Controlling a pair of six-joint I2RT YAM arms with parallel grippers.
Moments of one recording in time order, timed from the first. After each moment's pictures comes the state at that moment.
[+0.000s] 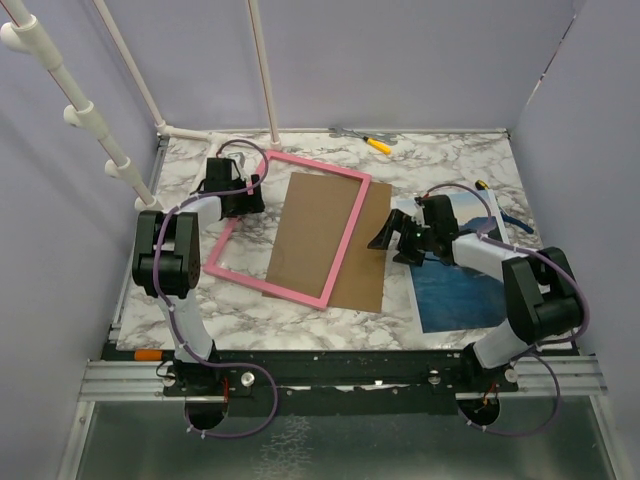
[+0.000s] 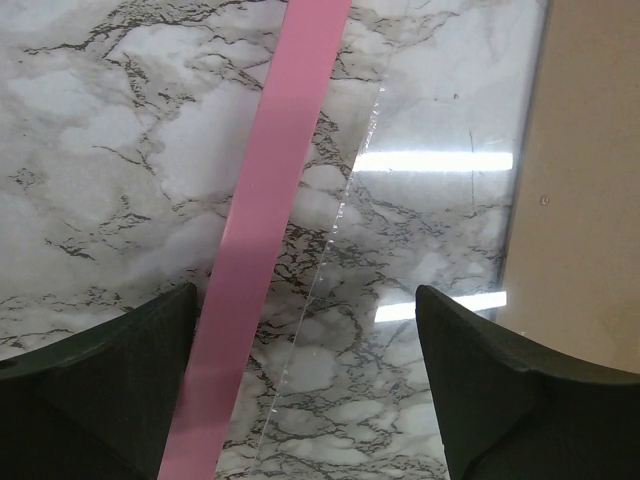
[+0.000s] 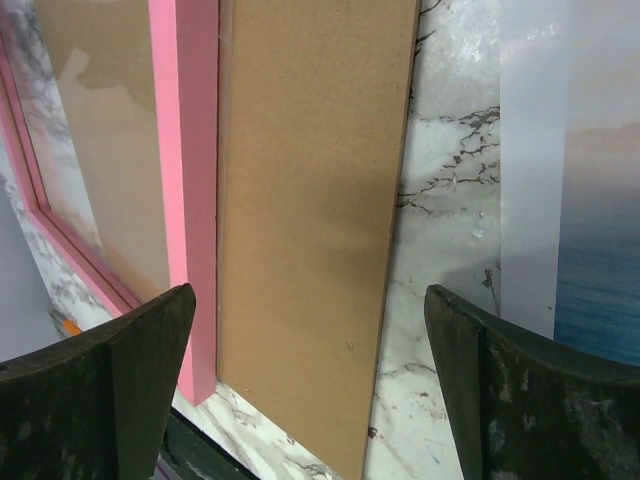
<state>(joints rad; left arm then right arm) -0.06 1.92 1.18 -0.07 0.16 -0.17 0.28 1.56 0.75 -0.04 -0.40 0.67</state>
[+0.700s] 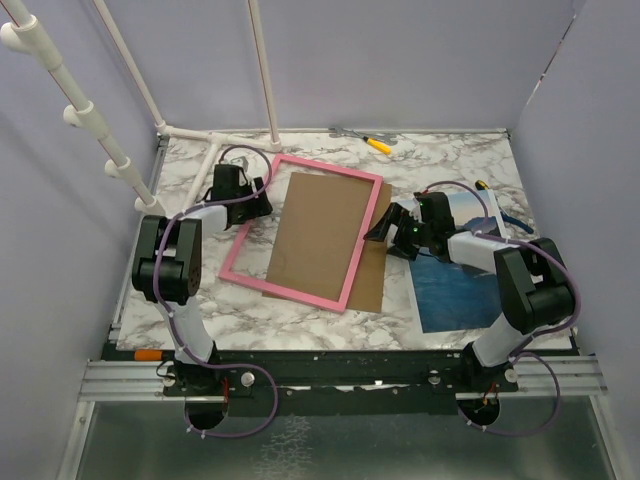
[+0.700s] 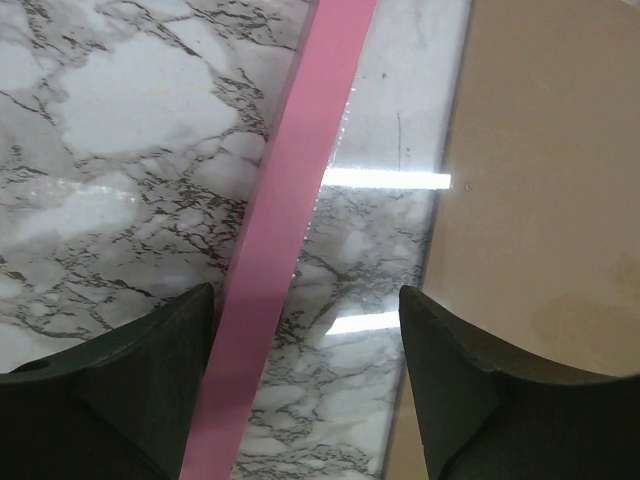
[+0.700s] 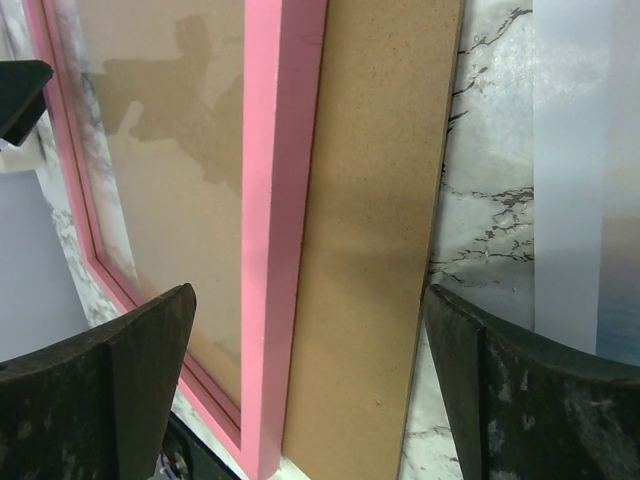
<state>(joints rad) -0.10 1.87 1.08 0.03 0.18 -0.33 0.28 1.64 0.76 0.11 -0.41 0.74</state>
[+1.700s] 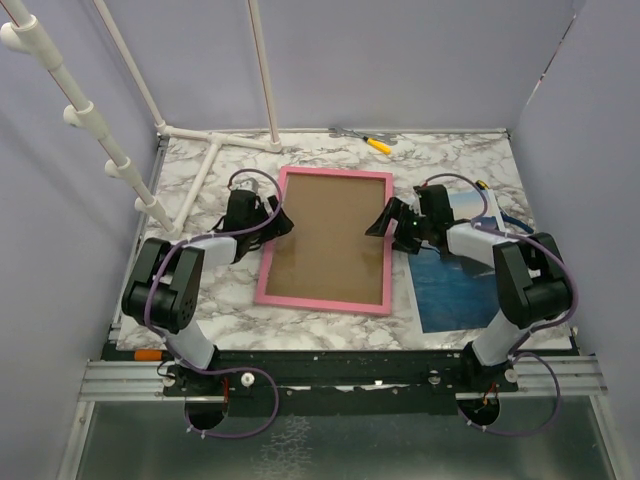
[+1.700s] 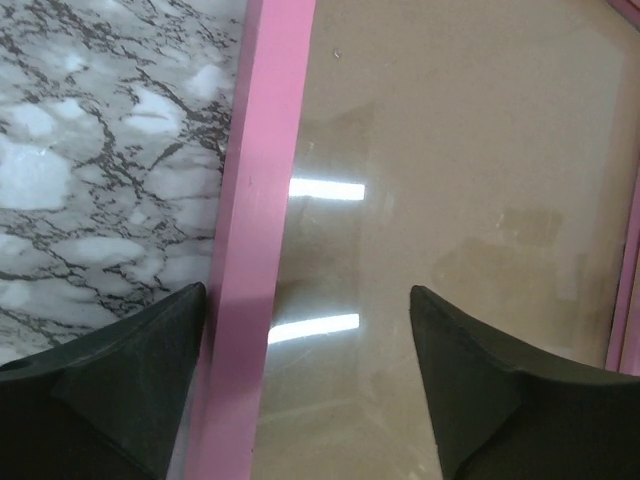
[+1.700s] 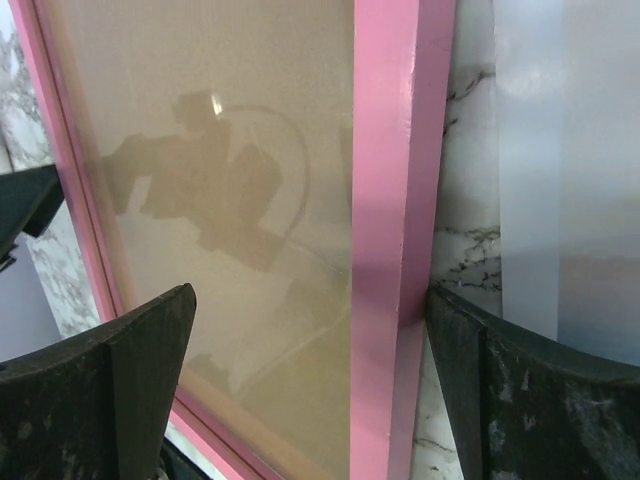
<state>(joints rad) -0.26 1.68 0.77 0.25 0.15 -0.59 0.28 1.67 0.83 0.04 -0.39 0.69</state>
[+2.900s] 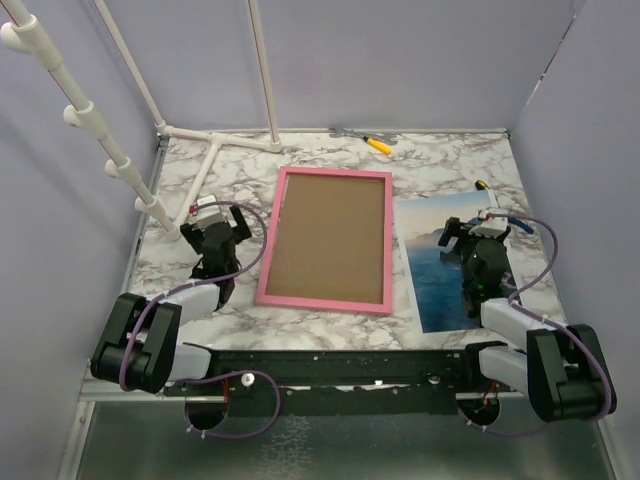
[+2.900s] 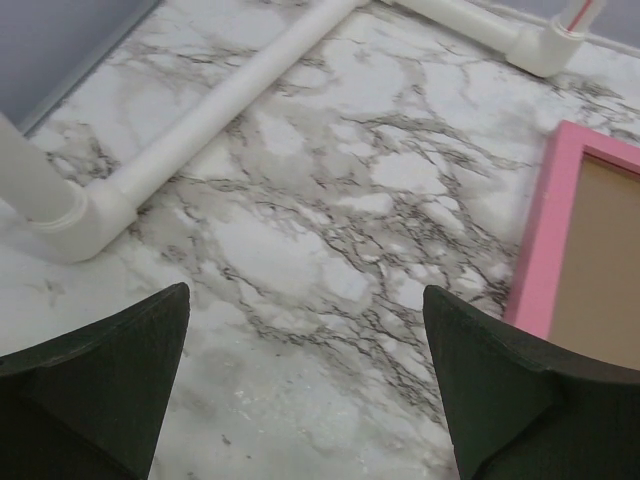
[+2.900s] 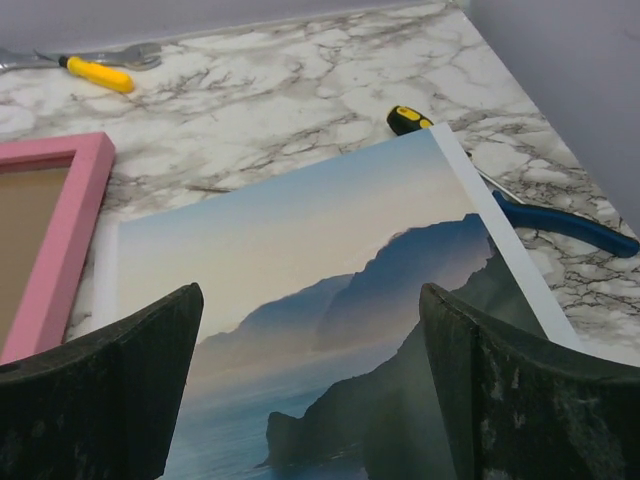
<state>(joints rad) -0.29 1.31 0.40 0.66 -0.54 -0.26 0.11 1.08 0.22 0.79 0.28 0.07</state>
